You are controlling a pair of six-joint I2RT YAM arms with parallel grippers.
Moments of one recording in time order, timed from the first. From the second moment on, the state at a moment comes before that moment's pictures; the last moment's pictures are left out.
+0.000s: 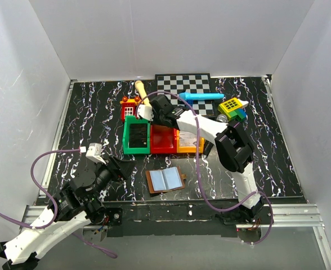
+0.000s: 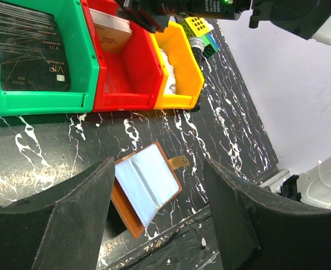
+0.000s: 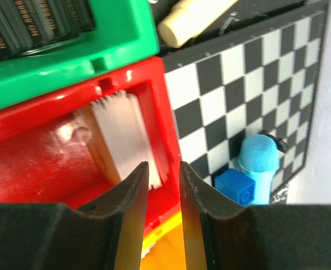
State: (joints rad) left arm -0.88 0.16 0.43 -0.45 -0.32 -0.75; right arm 0.82 2.10 1.70 -0.43 0.18 -0.78
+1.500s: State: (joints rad) left arm -0.88 0.58 0.43 -0.25 -0.08 -0.78; right arm 0.94 1.38 0.81 -0.49 0.04 0.52
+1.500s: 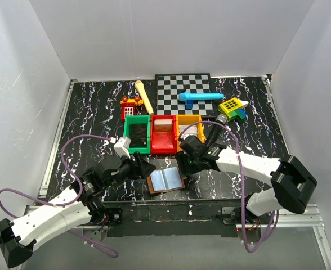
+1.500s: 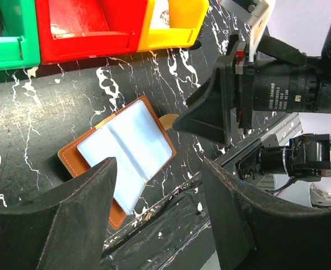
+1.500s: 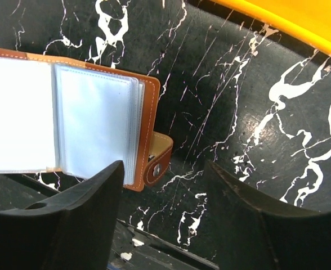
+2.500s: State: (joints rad) left arm -0.89 0.77 0.43 -0.17 -0.02 -0.79; right arm 0.97 1.13 0.89 -0.57 -0.15 0.46
